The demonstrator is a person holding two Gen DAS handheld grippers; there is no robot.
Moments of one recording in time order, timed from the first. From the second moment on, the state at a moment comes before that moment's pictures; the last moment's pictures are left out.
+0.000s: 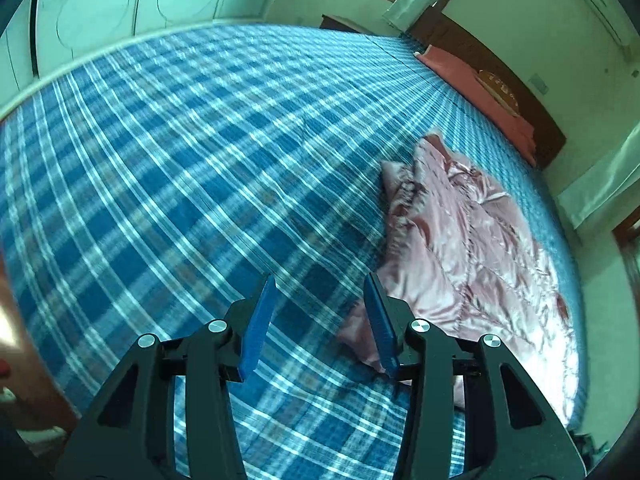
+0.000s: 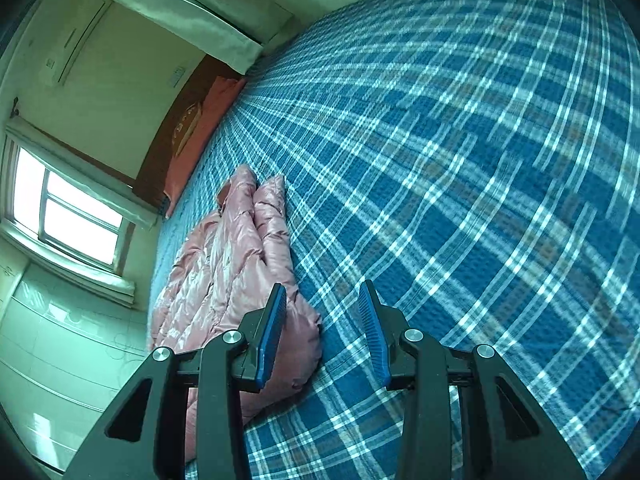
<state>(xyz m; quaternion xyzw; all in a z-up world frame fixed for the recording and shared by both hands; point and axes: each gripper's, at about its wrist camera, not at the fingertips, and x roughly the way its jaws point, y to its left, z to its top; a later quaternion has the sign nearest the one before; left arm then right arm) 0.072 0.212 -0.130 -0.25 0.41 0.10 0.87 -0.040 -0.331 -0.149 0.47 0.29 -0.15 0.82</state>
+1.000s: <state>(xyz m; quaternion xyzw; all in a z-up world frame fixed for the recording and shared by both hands) 0.185 -0.004 -0.152 0.08 0.45 0.01 0.89 0.168 -0.097 -0.144 0.03 0.46 -0.04 0.88</state>
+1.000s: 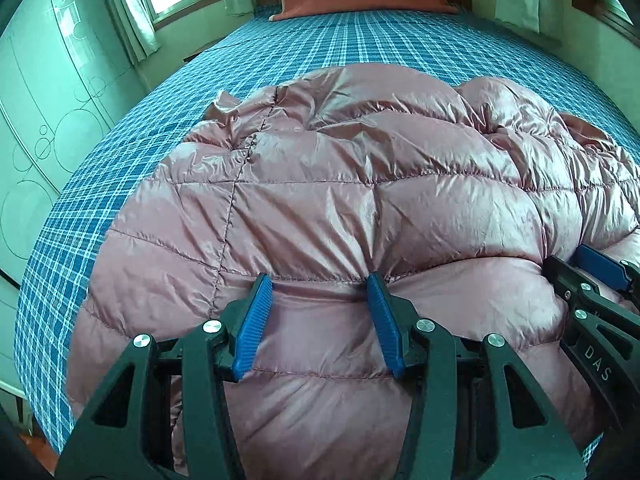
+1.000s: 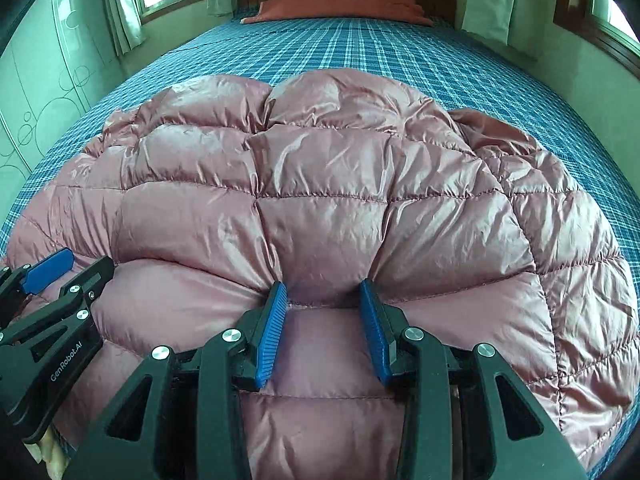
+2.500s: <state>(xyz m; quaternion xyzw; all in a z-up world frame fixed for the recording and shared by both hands) 0.209 0.003 -0.163 0.07 0.42 0.03 0.90 0.179 -0.081 -0.128 0.02 0.42 -0.07 0.91</state>
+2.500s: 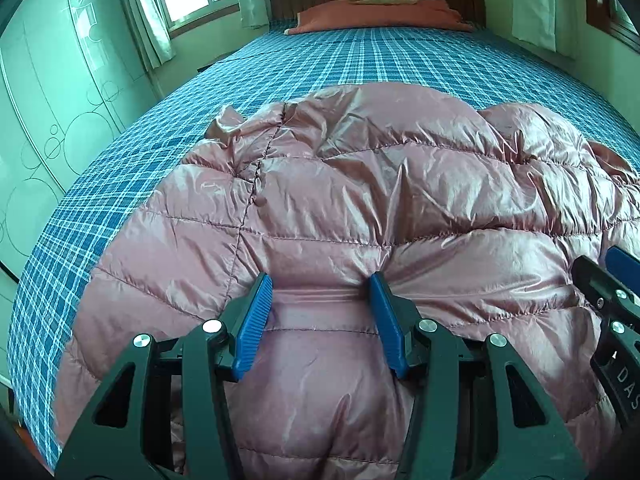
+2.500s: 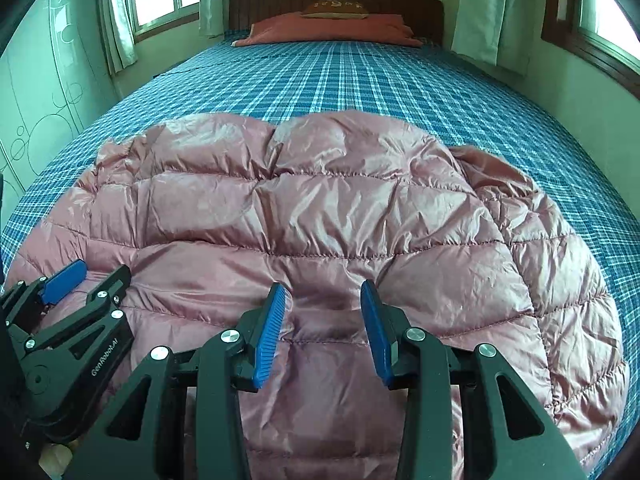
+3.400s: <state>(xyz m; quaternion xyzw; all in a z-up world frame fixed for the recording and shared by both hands) 0.182 0.068 -0.122 0.02 0.41 0.08 0.91 0.188 -0.083 -0.159 0.01 0.42 -0.08 0.90</state>
